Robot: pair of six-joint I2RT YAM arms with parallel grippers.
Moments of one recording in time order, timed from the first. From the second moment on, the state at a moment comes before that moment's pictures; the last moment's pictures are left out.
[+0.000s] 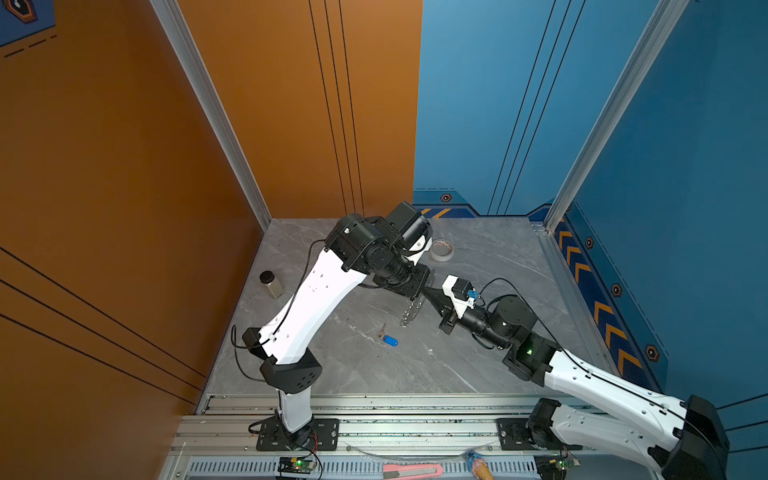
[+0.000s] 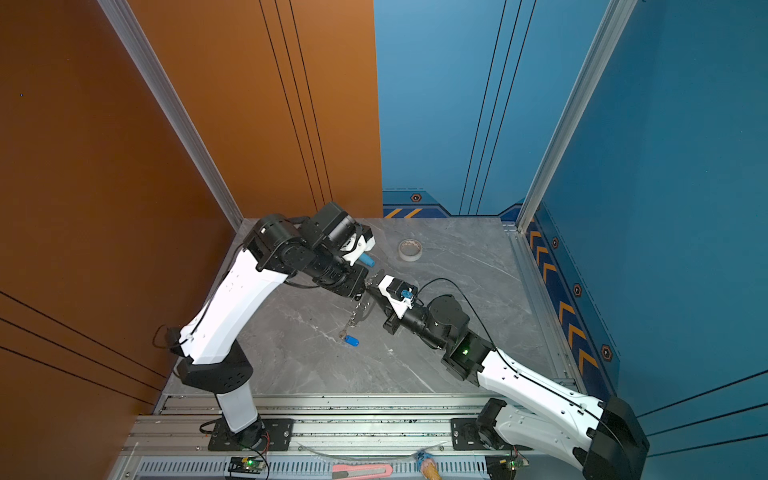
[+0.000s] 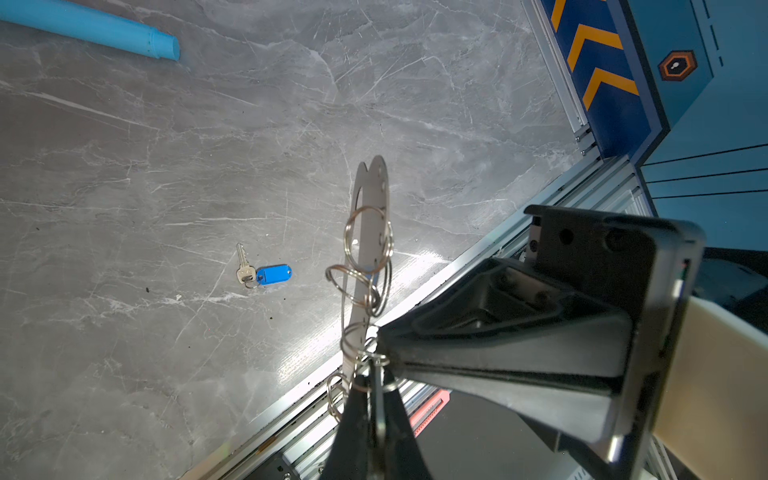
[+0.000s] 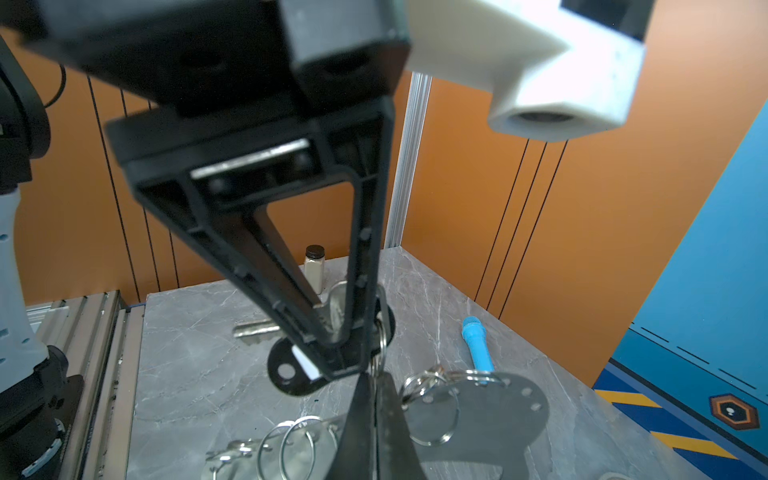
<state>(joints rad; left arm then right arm) -0.84 1.83 2.44 -1.69 0.11 -0.38 0.85 1.00 0.67 0.39 -0.12 -0.15</state>
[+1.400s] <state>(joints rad) -0.71 1.82 2.35 -1.61 0.18 -0.35 0.84 1.11 0.66 0.62 -0.06 0.10</state>
